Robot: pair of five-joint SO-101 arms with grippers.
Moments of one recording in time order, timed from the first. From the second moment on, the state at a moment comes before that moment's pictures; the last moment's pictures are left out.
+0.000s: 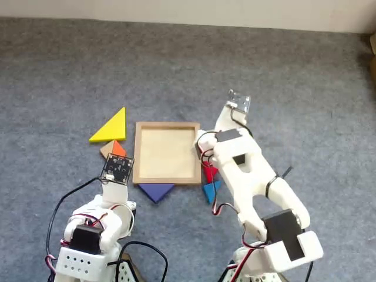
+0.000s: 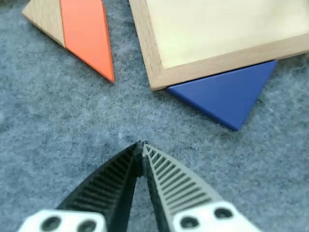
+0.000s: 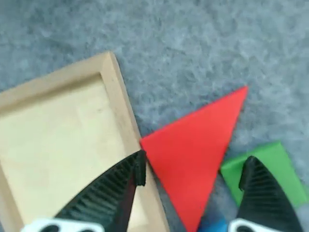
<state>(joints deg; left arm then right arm) 6.4 -102.0 96.0 76.4 5.5 -23.7 -2.1 35.1 42.6 -34.9</state>
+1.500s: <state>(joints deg) 6.4 -102.0 96.0 76.4 5.5 -19.3 16.7 17.5 53.1 -27.3</state>
